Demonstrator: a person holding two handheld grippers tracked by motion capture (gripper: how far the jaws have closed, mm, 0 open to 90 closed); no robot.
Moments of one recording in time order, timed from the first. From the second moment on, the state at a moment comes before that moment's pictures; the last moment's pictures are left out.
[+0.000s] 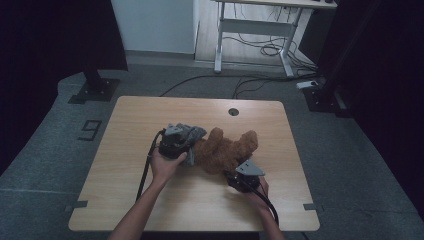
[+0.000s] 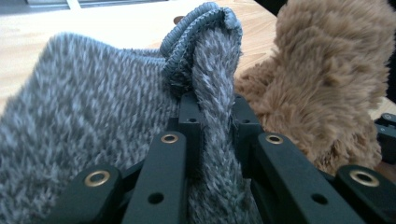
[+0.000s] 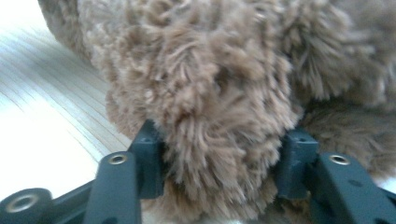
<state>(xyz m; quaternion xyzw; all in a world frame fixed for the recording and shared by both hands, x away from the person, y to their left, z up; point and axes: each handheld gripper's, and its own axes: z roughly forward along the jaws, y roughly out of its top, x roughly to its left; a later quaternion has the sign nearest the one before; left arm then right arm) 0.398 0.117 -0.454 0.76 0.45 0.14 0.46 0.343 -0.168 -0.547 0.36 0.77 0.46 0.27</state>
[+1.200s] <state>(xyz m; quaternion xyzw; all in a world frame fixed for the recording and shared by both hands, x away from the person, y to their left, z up) 0.339 0.136 -0.482 0.74 0.44 0.11 0.50 0.333 -0.209 -0.519 0.42 0.69 0.54 0.22</state>
